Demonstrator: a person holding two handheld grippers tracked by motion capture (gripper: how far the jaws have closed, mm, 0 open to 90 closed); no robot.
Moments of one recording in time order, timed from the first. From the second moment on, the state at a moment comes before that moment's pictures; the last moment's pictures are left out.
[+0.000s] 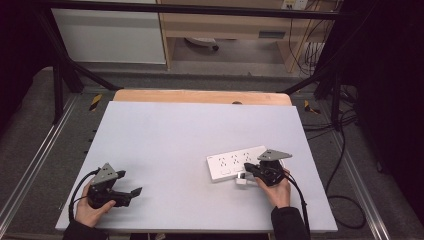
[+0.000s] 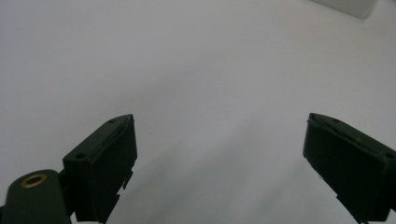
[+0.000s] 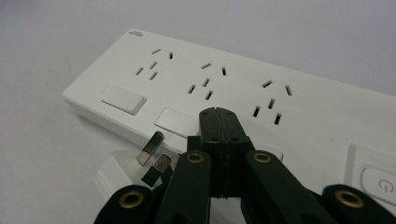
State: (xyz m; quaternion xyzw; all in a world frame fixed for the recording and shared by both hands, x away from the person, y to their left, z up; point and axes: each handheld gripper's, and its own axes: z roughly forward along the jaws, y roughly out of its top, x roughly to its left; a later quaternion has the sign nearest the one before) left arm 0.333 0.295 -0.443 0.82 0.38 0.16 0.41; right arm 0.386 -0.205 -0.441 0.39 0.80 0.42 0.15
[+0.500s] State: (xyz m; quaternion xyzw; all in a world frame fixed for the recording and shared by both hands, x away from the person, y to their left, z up) left arm 0.333 0.296 -0.443 0.82 0.38 0.16 0.41; right arm 0.385 -0.205 -0.439 0.39 0.80 0.42 0.16
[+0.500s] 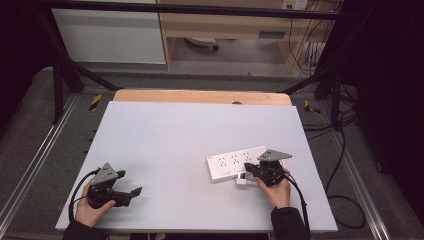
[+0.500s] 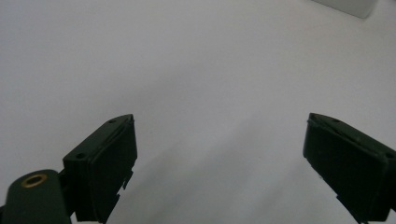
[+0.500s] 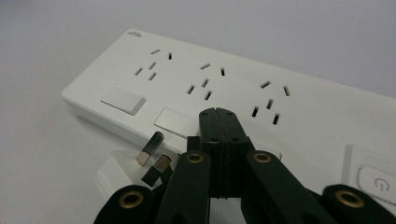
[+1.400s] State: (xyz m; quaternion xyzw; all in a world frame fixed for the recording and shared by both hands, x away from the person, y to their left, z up) left arm 0.334 0.295 -0.443 0.82 0.38 0.16 0.40; right arm 0.374 -0.225 -0.413 0.42 0.78 0.43 0.18
